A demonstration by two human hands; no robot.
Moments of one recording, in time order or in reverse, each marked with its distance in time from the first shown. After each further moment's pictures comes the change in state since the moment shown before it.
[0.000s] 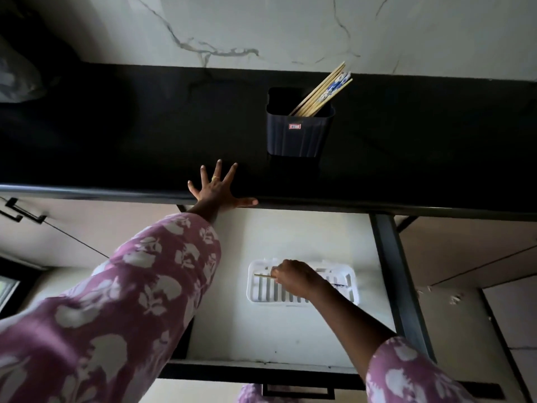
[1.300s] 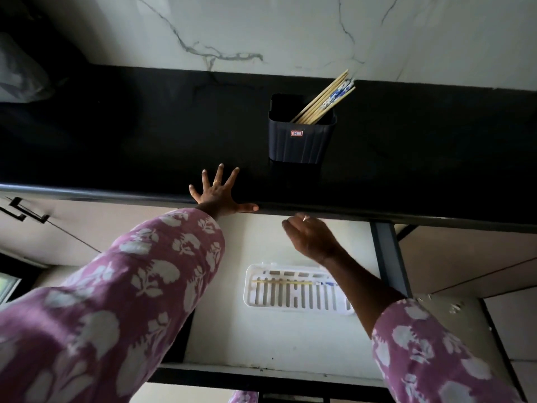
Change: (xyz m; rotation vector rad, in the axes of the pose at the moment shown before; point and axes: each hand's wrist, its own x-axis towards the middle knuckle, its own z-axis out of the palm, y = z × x) left_hand 0.000 0.001 0.000 -0.009 -0.025 -0.025; right_hand 0.006 0.046 -0.071 -0.335 0.945 -0.271
